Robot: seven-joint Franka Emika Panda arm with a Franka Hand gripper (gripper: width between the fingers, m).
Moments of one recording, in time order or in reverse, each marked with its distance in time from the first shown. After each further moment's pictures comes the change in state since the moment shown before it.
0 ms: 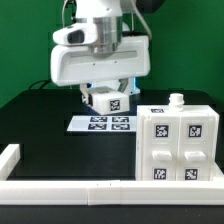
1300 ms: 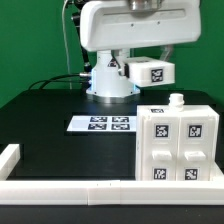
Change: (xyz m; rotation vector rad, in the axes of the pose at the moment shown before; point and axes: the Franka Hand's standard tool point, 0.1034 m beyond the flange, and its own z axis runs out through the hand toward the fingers) arm 0.106 -0.027 -0.064 0.022 0.011 0.049
